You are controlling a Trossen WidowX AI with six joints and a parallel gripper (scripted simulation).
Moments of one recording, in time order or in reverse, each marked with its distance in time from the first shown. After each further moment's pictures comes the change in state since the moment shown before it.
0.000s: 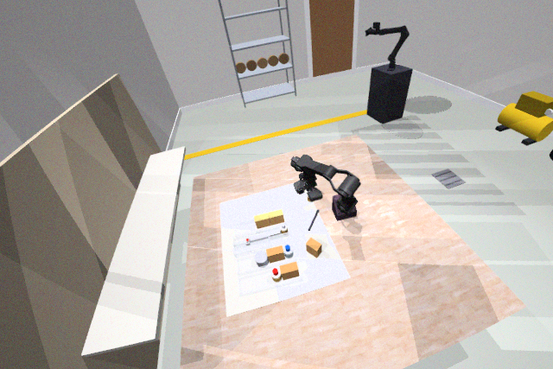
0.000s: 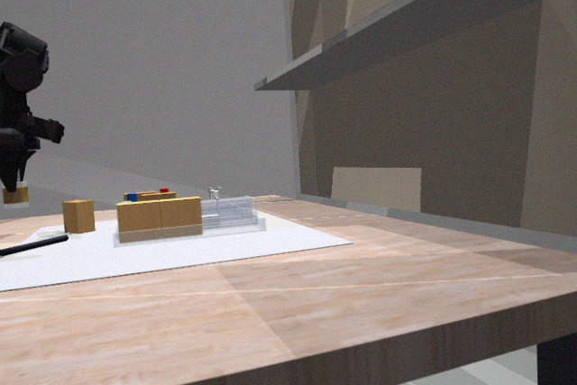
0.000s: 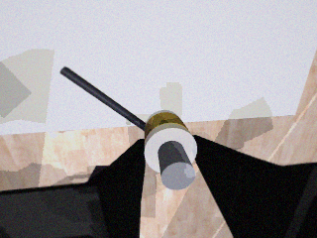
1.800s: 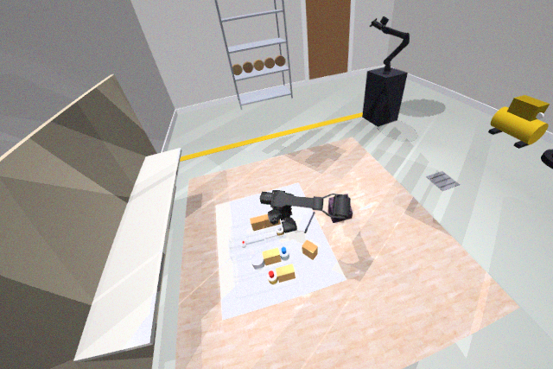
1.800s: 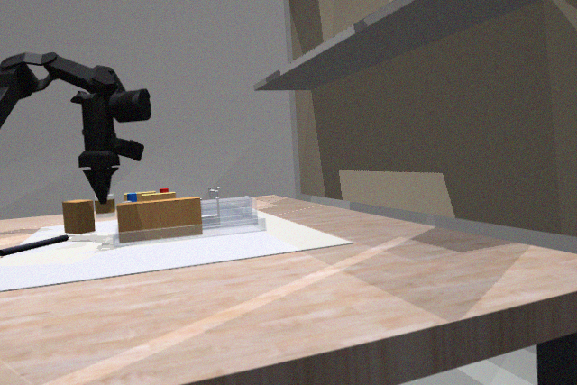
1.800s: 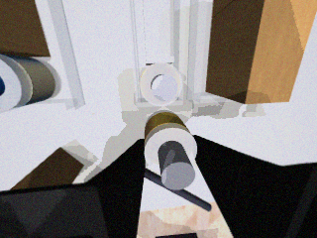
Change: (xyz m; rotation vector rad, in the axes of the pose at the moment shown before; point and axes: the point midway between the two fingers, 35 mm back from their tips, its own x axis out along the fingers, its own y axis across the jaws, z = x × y) arm 0.039 0.093 0.139 0.030 -0.008 0.000
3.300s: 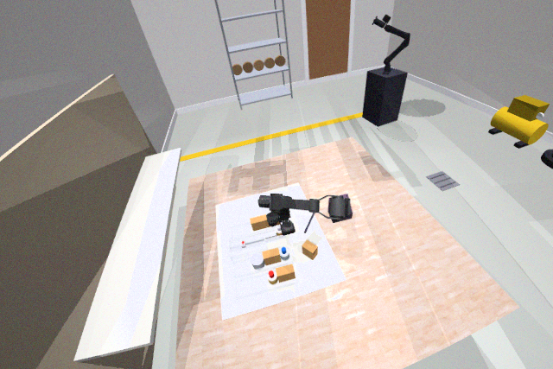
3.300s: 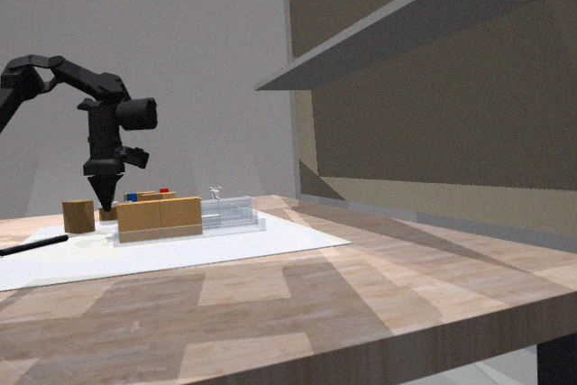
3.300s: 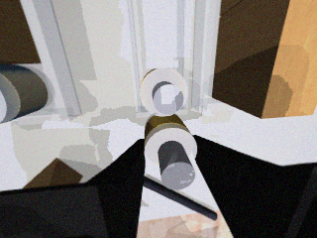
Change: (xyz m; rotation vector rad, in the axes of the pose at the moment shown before) arm 0.015 0.001 0.008 0.015 0.020 0.007
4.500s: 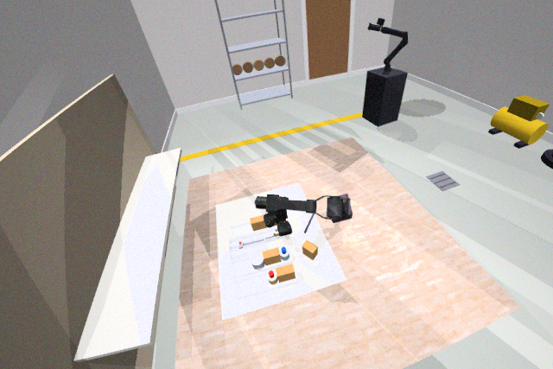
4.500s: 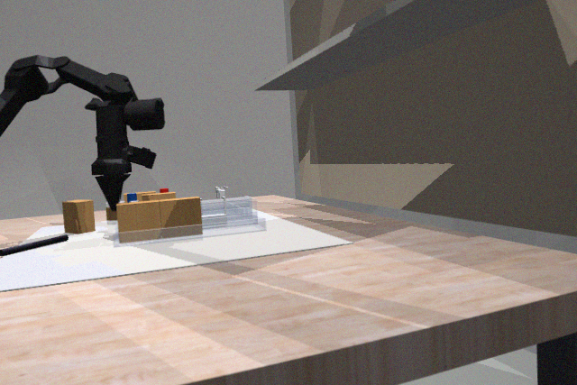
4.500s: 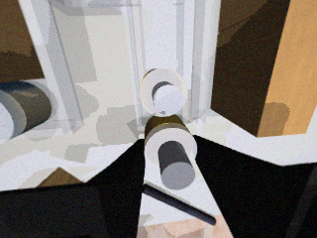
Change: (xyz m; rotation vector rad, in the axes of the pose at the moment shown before) arm 0.000 0.000 0.014 0.000 0.004 -0.002
